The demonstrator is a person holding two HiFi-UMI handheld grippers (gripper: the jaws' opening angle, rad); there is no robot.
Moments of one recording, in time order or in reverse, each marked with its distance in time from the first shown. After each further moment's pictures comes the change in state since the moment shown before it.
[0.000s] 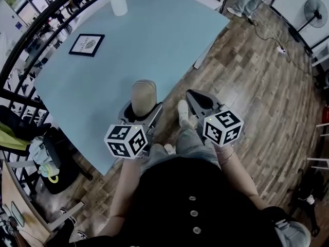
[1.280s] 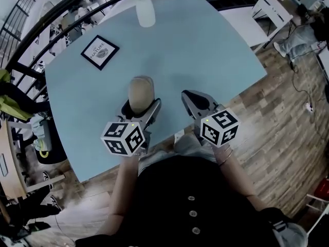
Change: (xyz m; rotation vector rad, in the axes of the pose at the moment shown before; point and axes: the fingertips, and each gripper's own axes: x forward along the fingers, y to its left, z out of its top) left arm 0.195 0.095 0.105 -0.090 -0.117 0.373; right arm 0.212 -0.157 0.086 -0.028 0.107 0.424
